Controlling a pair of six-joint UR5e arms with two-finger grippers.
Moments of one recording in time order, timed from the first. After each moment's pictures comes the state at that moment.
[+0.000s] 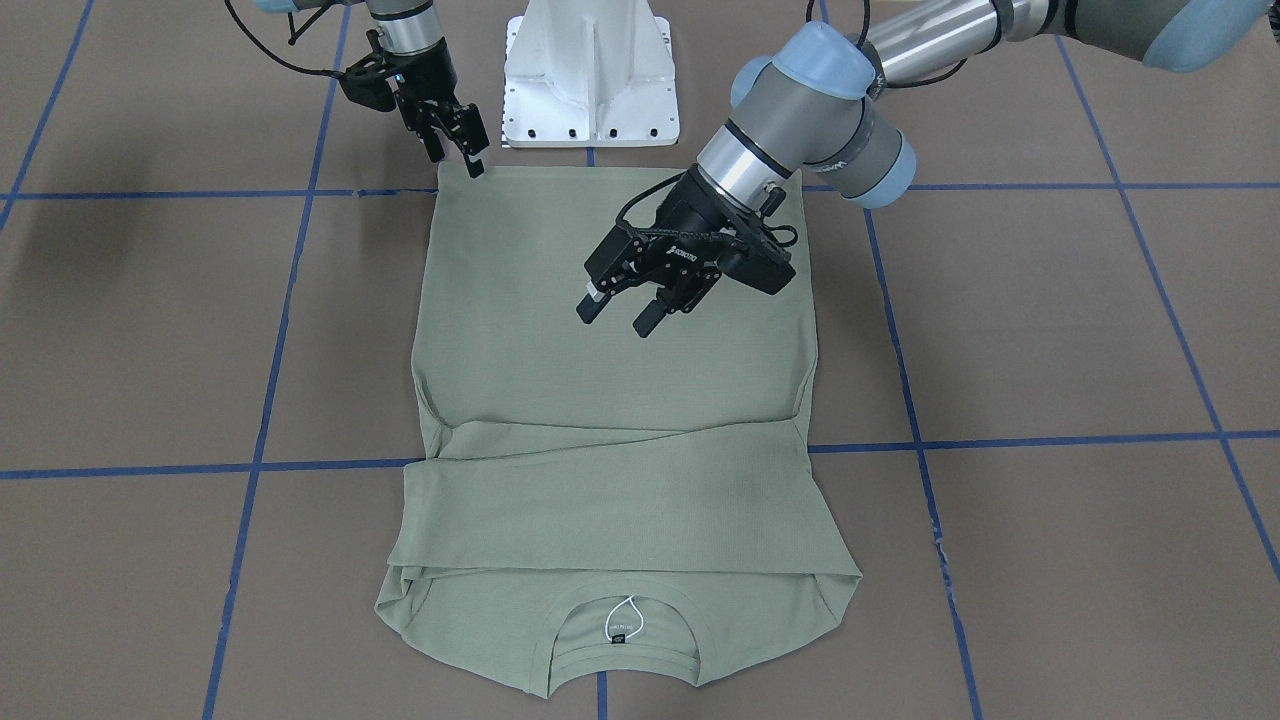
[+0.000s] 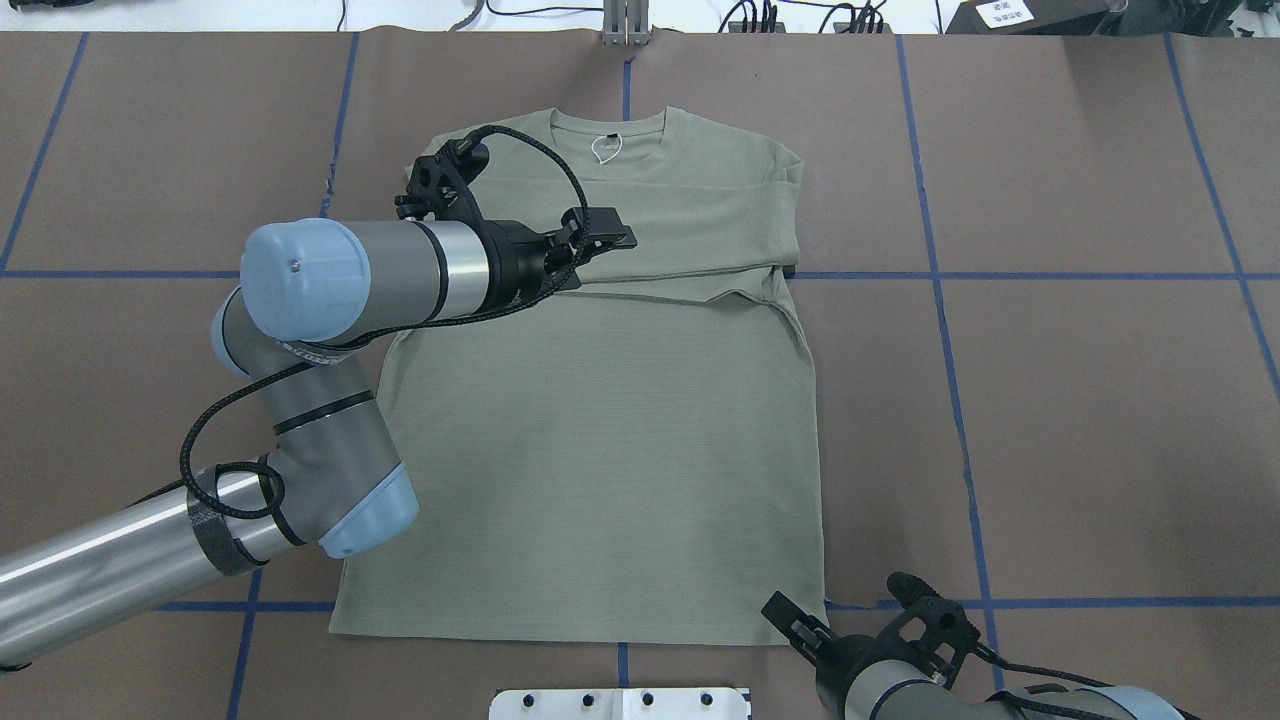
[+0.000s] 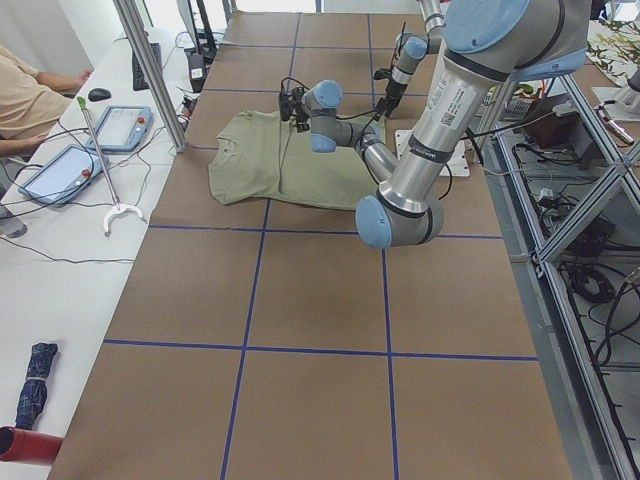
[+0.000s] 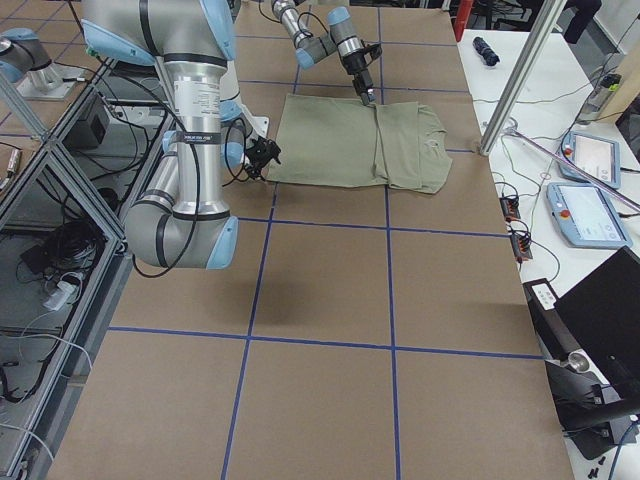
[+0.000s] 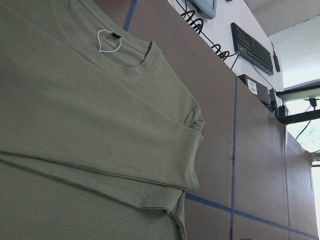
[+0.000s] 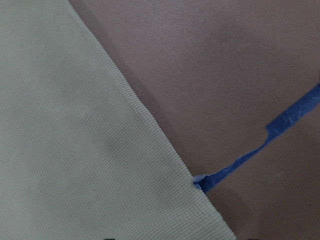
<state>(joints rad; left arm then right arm) -0.57 -2.18 -1.59 -2.48 -1.68 -1.71 -0.08 -1.50 2.07 -1.26 1.19 2.32</state>
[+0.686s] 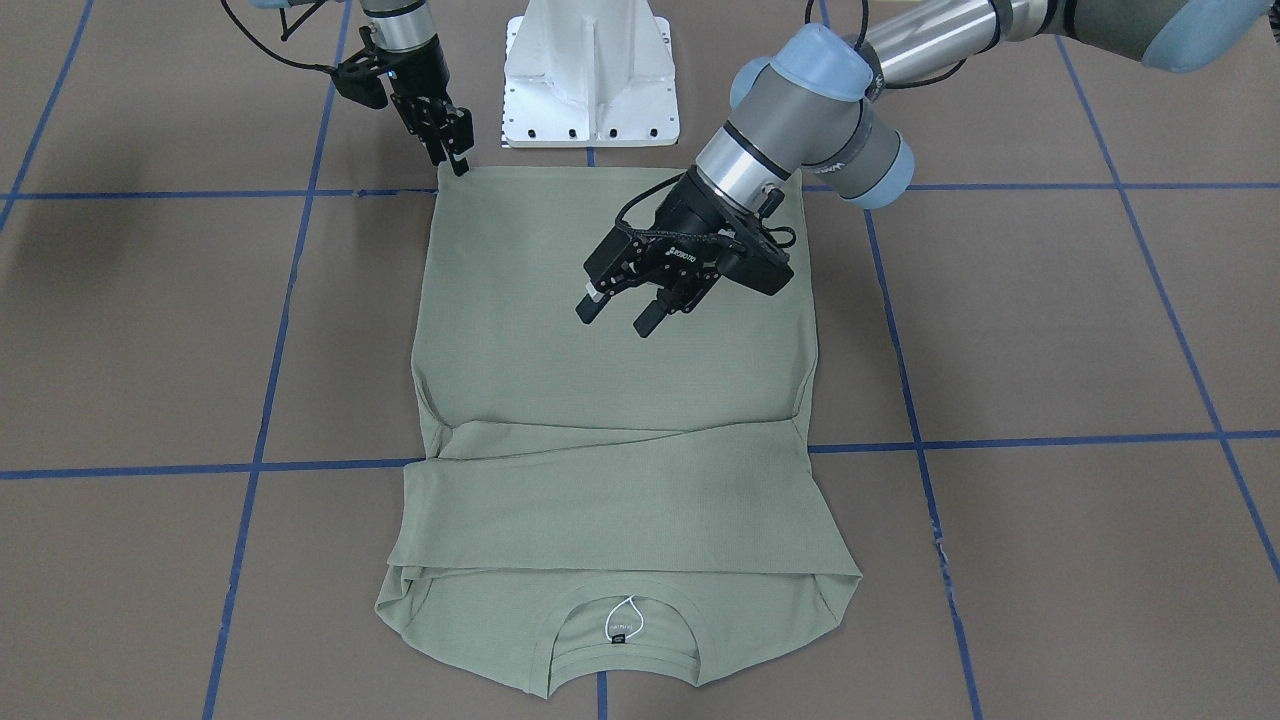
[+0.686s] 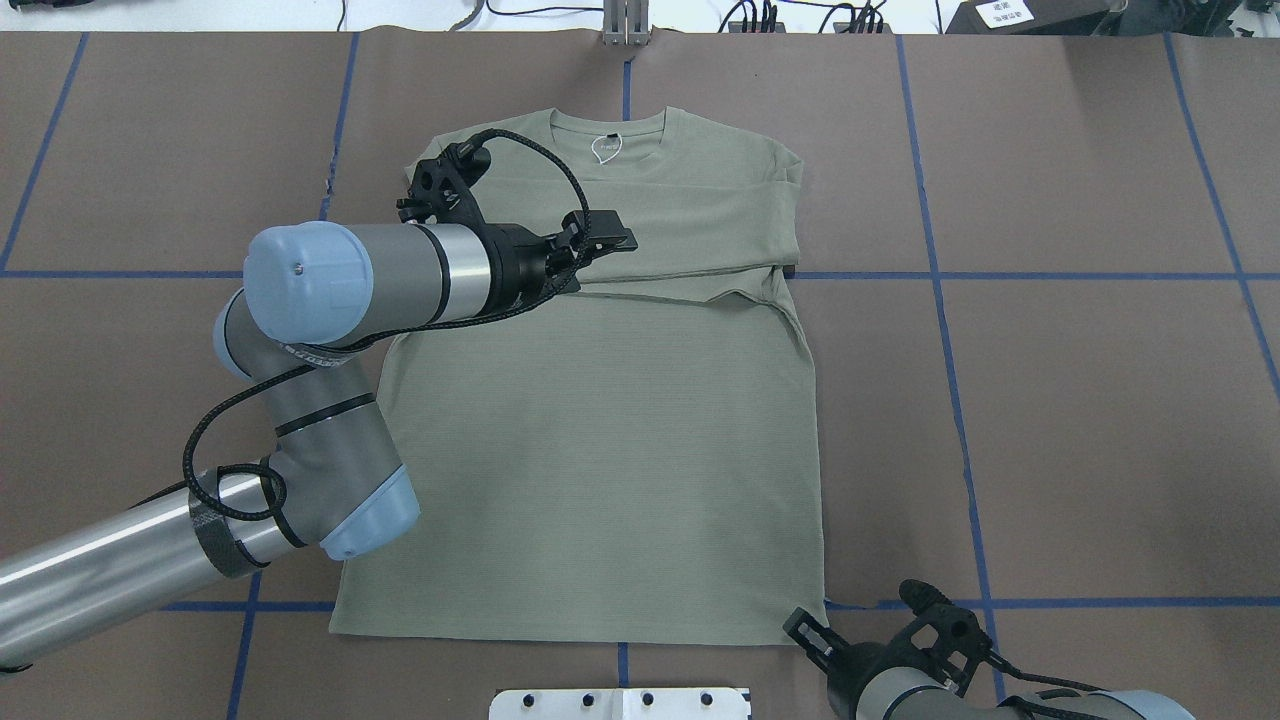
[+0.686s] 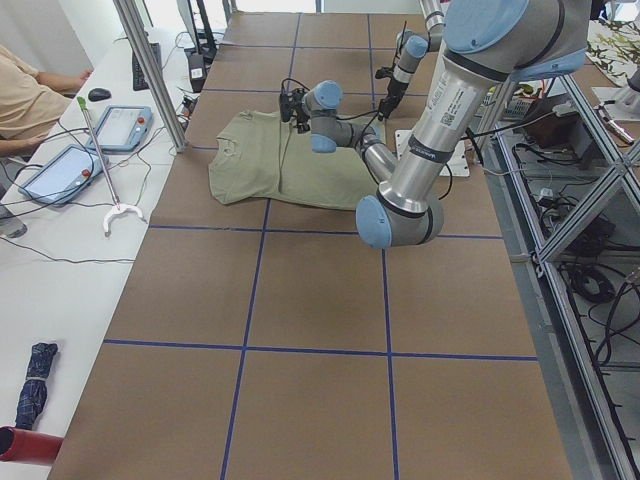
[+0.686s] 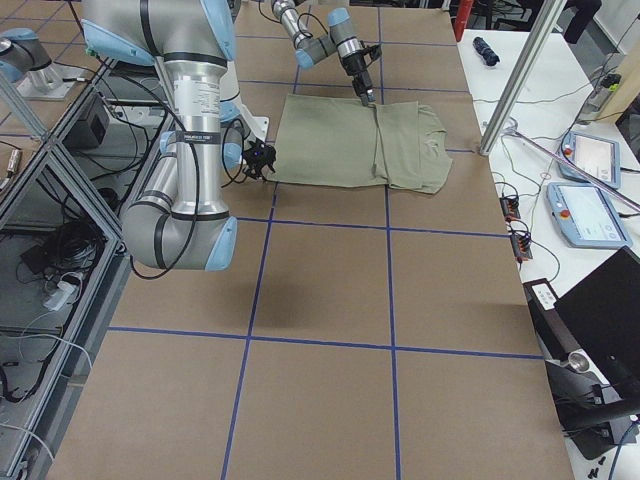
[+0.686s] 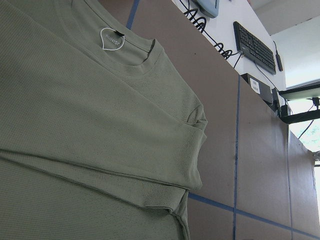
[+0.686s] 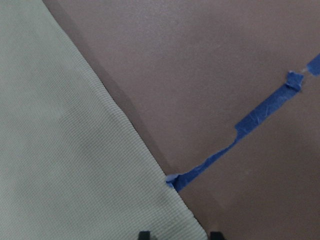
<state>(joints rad) -0.57 -2.18 -1.59 -2.48 -1.68 -1.71 -0.09 -1.52 2.09 -1.27 1.20 2.34</state>
